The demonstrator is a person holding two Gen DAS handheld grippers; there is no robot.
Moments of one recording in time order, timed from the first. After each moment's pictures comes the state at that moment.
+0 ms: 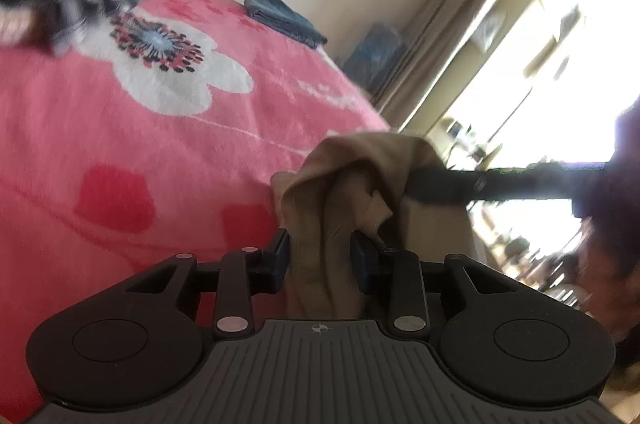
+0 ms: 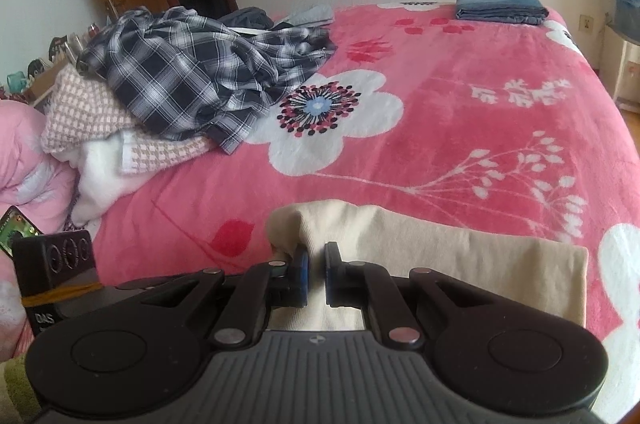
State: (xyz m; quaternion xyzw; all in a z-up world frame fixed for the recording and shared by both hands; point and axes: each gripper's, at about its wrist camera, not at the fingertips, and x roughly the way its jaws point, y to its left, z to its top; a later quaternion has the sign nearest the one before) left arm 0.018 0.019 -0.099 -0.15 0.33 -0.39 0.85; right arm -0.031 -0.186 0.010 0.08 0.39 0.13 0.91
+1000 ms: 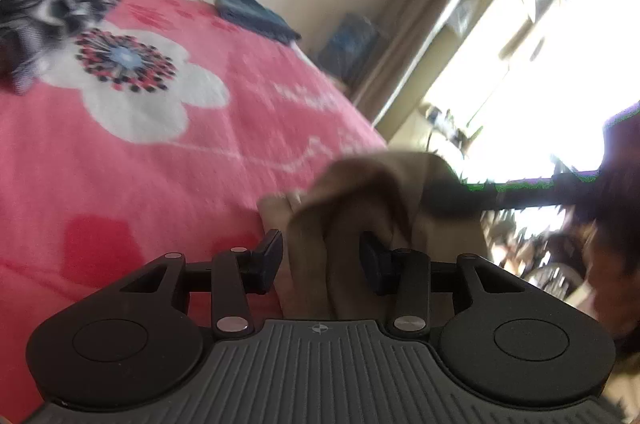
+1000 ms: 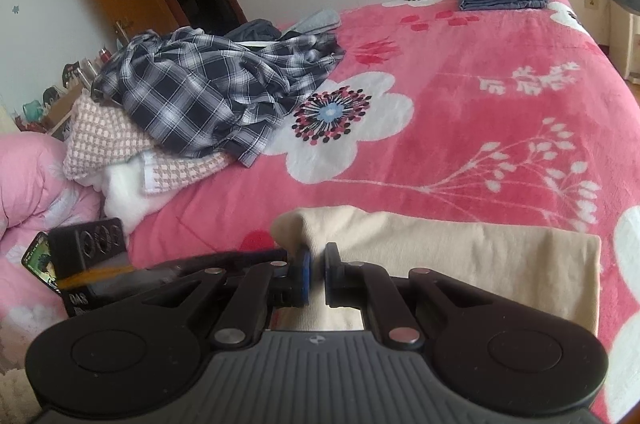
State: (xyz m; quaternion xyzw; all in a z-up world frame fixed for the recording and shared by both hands) left arm 0.044 0.009 -0.095 -0.13 0.33 -0.44 0.83; right arm -0.032 -0.201 0.017 0.14 0.39 0.15 0.90
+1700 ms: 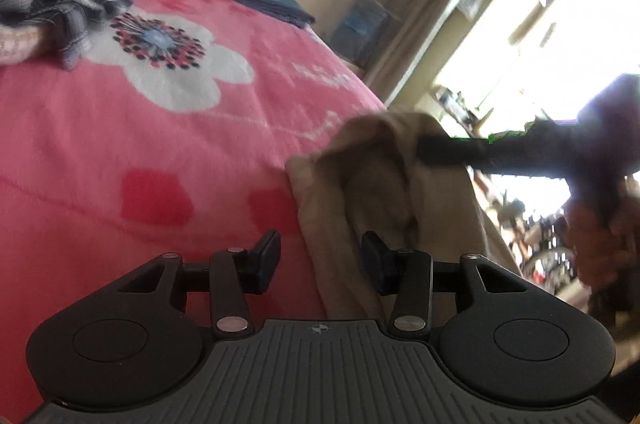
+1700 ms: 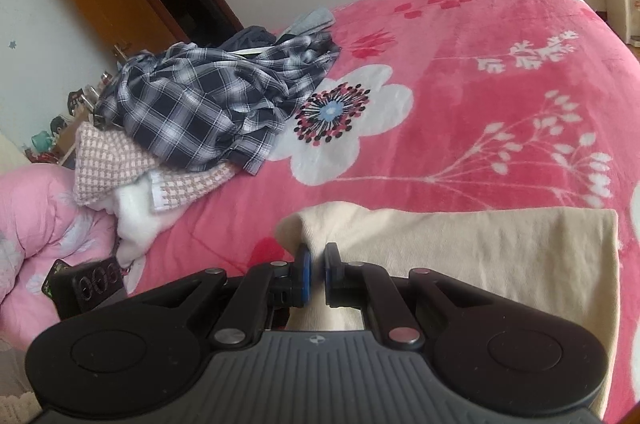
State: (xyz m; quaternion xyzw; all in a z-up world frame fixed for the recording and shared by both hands) left arm 0.016 0.048 -0.096 -0.12 0.36 -0.43 0.82; right arm -0.025 -0.213 0.006 0.20 0.39 0.15 0.89
